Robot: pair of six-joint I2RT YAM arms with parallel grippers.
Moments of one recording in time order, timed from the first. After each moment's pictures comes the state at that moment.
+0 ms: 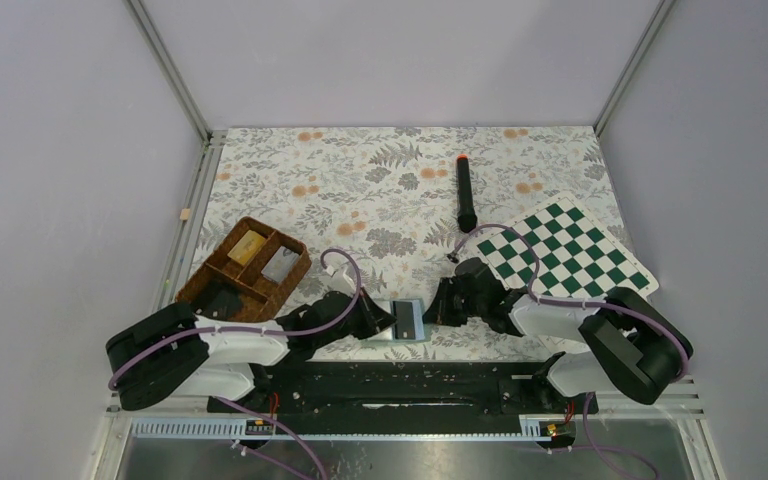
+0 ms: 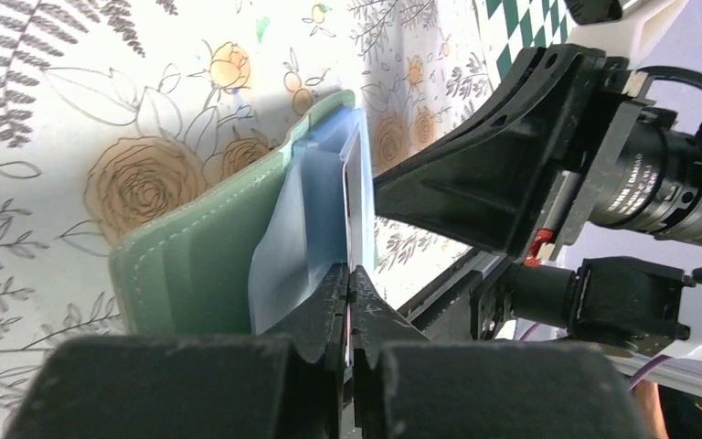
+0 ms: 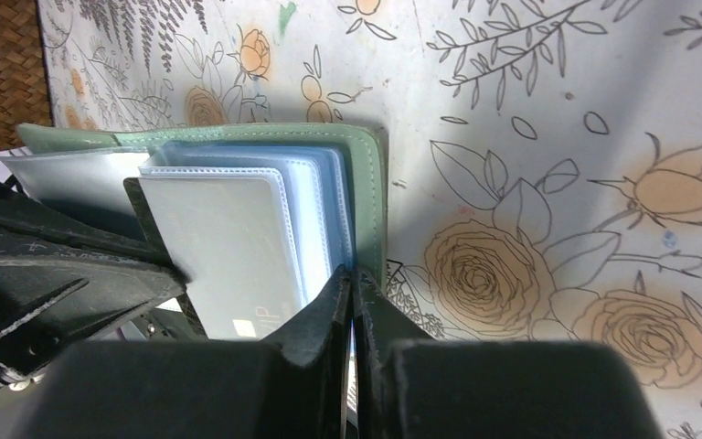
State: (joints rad) left arm -1.03 1.26 0.26 0.52 -0.09 -1.17; right arm 0.72 1.38 0.38 0.19 -0.29 0.86
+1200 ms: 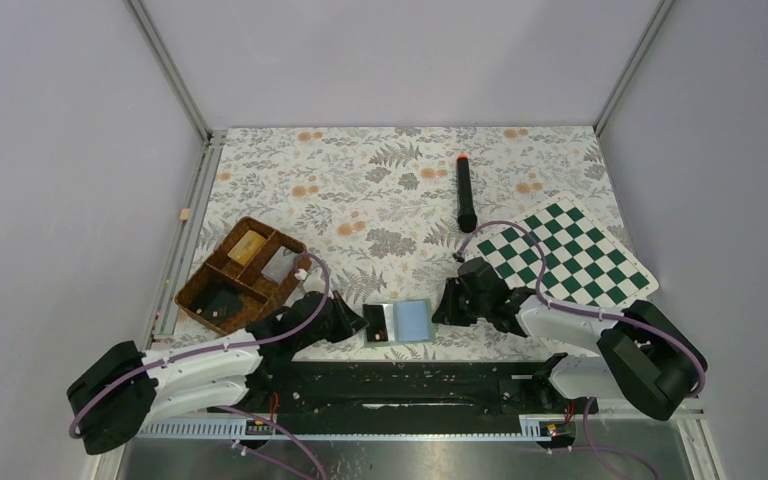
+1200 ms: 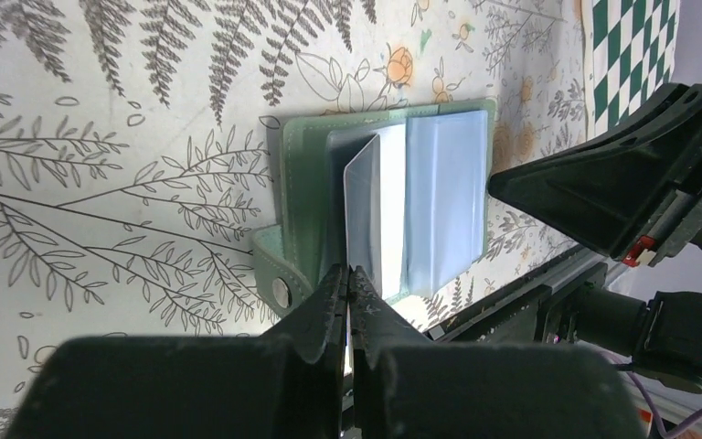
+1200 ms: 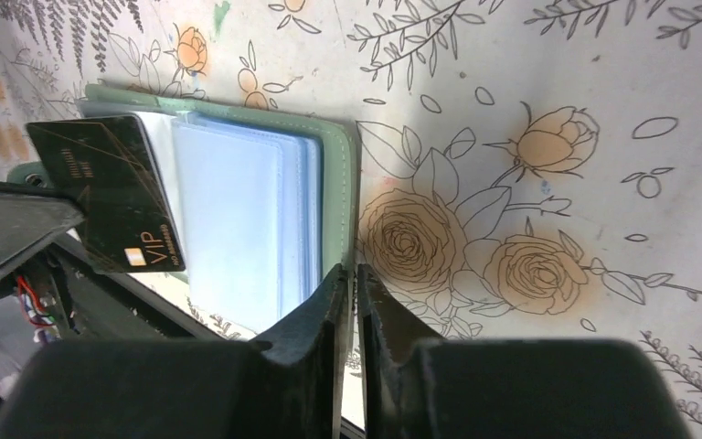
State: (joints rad) left arm -0.93 0.95 0.19 0.13 -0.11 -1.14; right arm 0.72 1.28 0.40 0.00 -0.18 0.77
